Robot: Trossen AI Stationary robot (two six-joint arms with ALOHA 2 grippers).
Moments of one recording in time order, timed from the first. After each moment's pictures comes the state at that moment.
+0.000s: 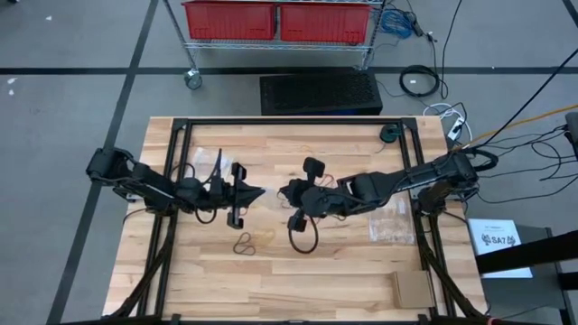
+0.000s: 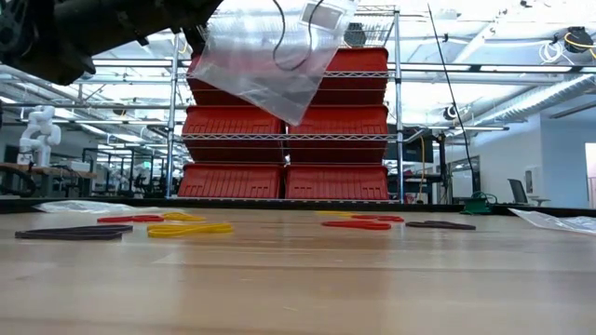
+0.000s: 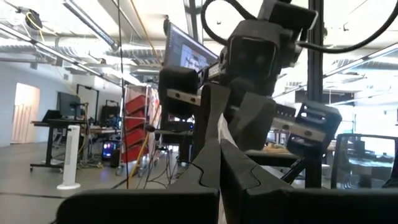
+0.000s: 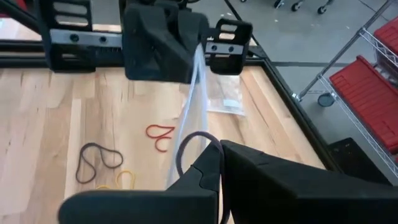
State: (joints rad) left arm -0.17 1.40 0.33 1.56 -0.16 0.04; right arm 0.26 1.72 1.66 -0.58 0.57 0.17
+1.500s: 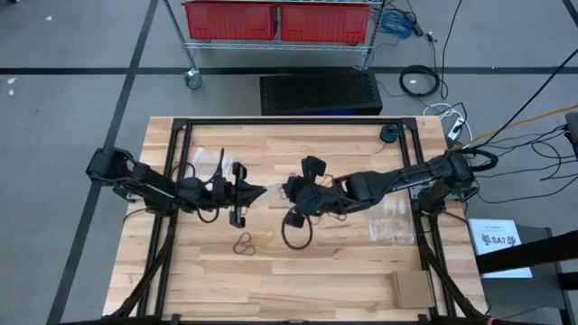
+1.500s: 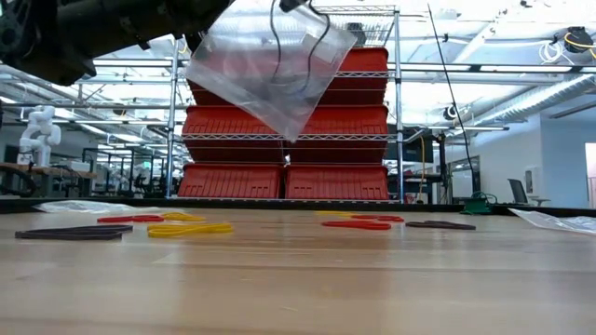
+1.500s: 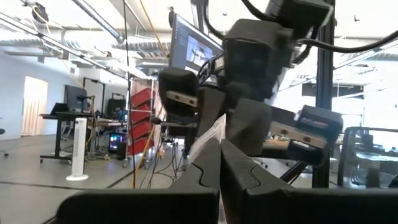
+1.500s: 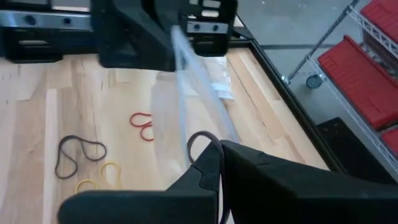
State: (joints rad) left arm -0.16 1.40 0.33 1.52 -0.17 0.04; right arm 0.23 1.75 1.66 -0.63 0.59 0.22
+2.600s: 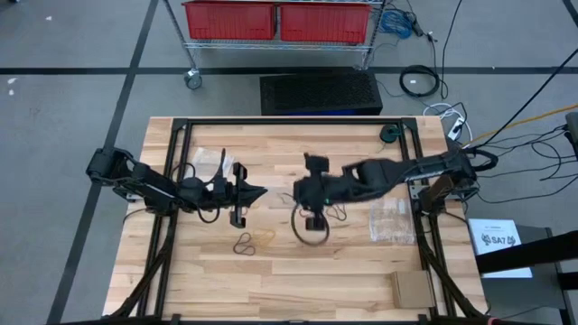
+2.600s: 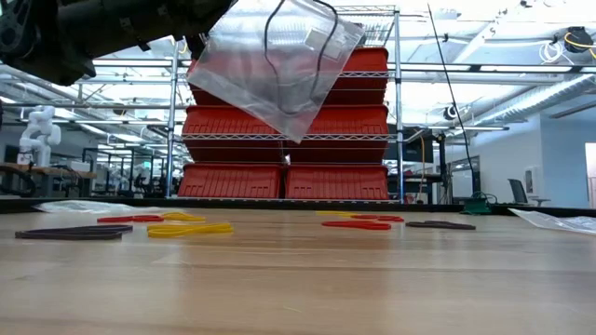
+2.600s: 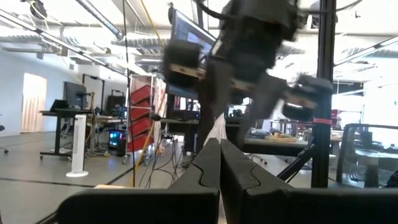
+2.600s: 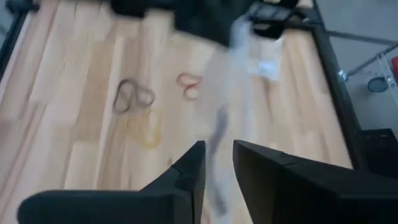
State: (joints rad) left arm -0.16 1.40 0.33 1.51 -0.17 0.03; right arm 0.24 1.72 1.84 -0.96 0.32 0.09
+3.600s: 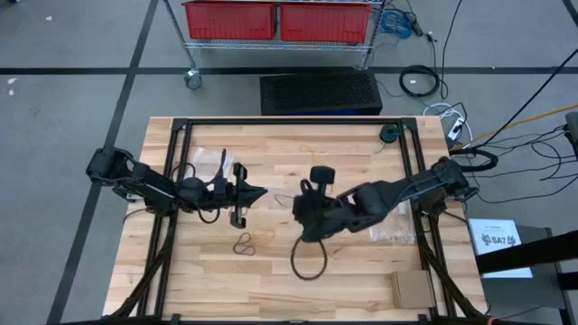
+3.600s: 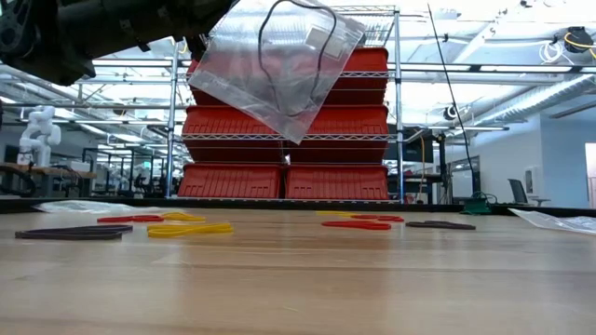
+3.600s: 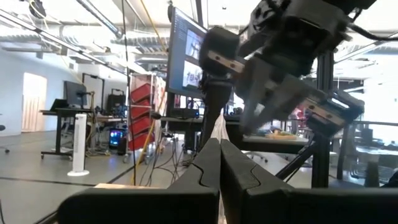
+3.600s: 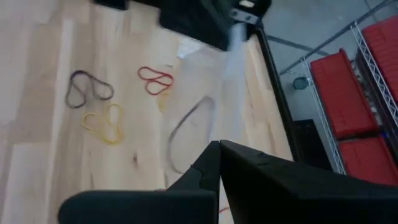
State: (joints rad) left arm -0.16 1.40 0.33 1.50 -0.17 0.04; right arm 0.35 1.83 1.97 -1.09 0.66 0.17
